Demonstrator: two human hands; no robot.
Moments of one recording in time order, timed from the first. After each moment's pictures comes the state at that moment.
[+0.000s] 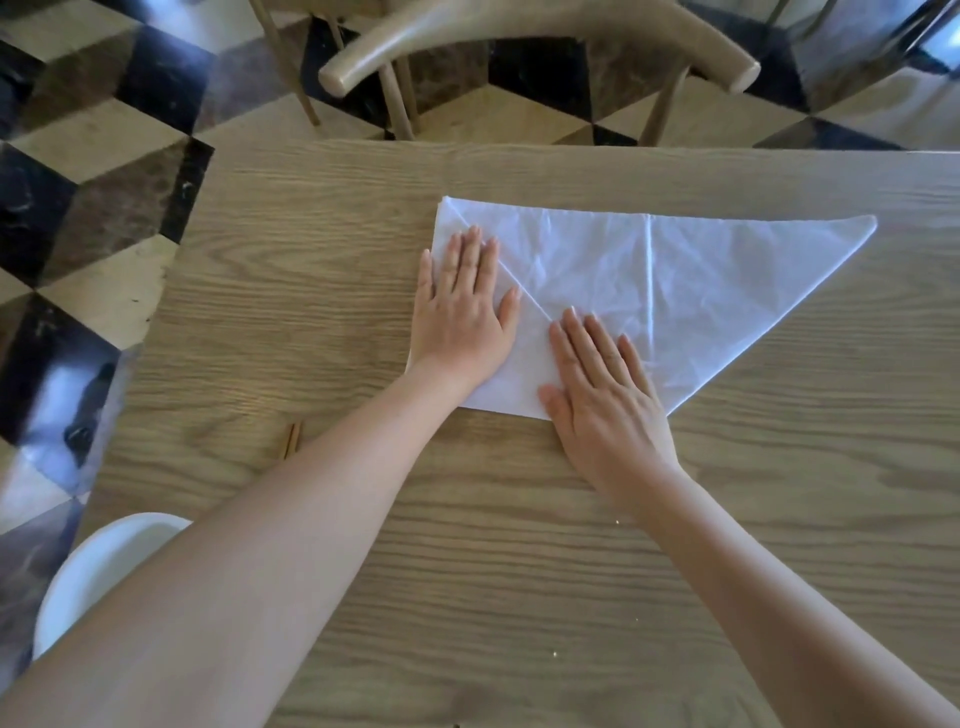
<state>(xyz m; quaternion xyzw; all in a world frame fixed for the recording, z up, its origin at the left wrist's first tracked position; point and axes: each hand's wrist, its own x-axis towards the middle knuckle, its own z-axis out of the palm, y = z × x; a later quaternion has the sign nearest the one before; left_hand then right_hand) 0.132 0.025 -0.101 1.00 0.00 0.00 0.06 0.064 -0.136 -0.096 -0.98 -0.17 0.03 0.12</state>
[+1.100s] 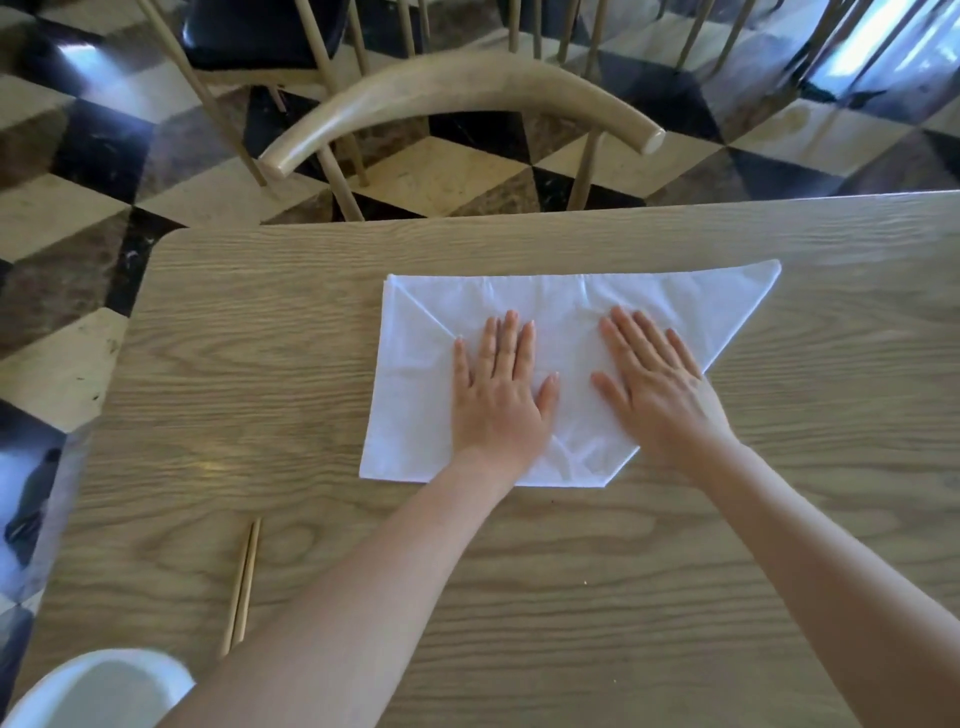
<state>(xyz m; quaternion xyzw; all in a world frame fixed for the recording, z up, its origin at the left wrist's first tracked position) 0.122 -0.045 -0.099 0.99 -0.06 -0.03 0.09 0.132 -0.223 -0.093 -0.99 -0.09 0.06 0.09</state>
